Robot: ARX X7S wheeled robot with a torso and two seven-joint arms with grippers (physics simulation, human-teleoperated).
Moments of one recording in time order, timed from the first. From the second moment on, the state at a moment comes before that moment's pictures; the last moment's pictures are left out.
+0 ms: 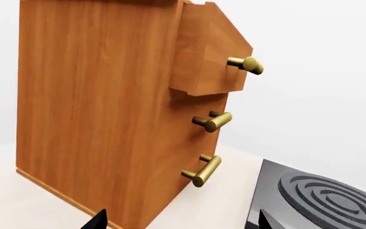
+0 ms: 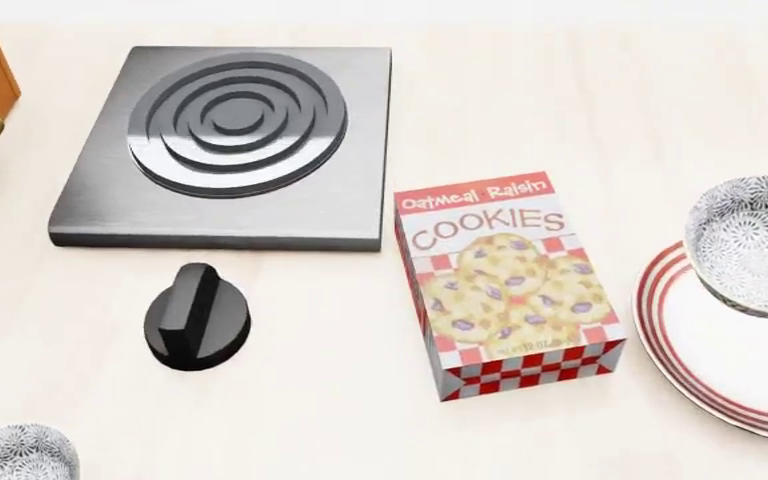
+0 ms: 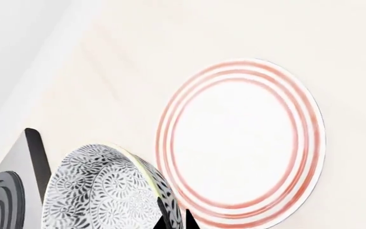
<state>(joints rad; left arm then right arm) -0.05 -0.28 -0.12 0.27 -0.41 -0.02 -0.42 0.98 0.56 0.46 0.33 1.67 1.23 1.25</state>
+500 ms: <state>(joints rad) -0.05 -0.28 -0.12 0.28 -0.41 0.00 -0.44 0.98 0.59 0.47 0.38 1.63 1.17 1.17</state>
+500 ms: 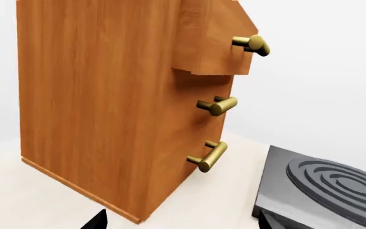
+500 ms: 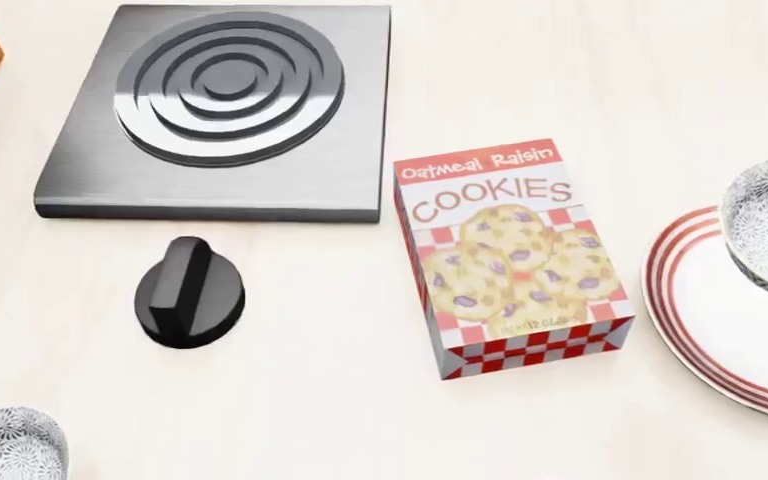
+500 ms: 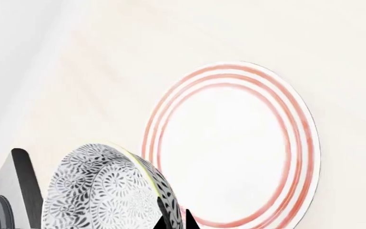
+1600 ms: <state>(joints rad) -0.03 -0.31 -0.10 0.31 -0.43 -0.03 -0.45 1.07 0.62 0.36 0.68 1.41 0.99 0.86</state>
